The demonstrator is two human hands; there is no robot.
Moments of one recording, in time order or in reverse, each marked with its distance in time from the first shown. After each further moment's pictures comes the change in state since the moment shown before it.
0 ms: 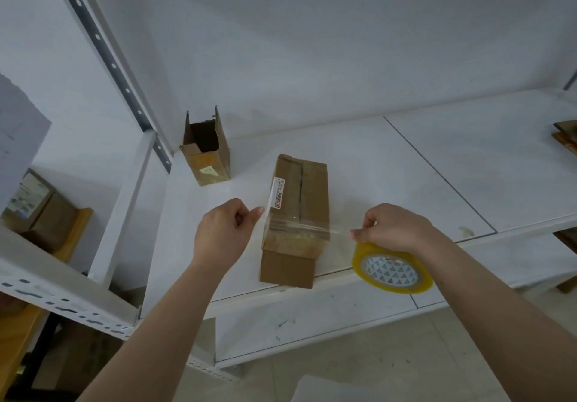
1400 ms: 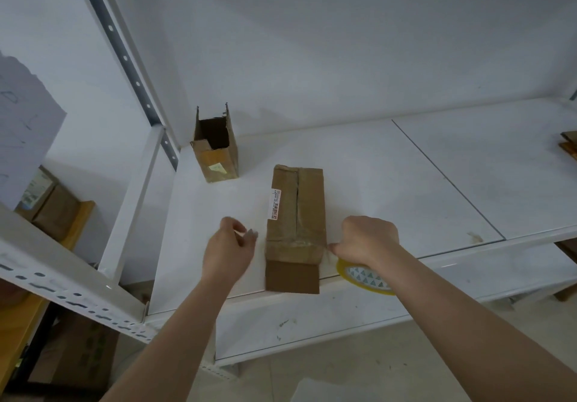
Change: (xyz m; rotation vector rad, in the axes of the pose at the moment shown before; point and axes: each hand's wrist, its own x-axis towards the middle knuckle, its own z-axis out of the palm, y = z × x) left_hand -0.015 -0.038 0.023 -0.093 -0.100 -0.309; right_hand 0.010 -0.061 0.040 -0.351 0.078 -0.046
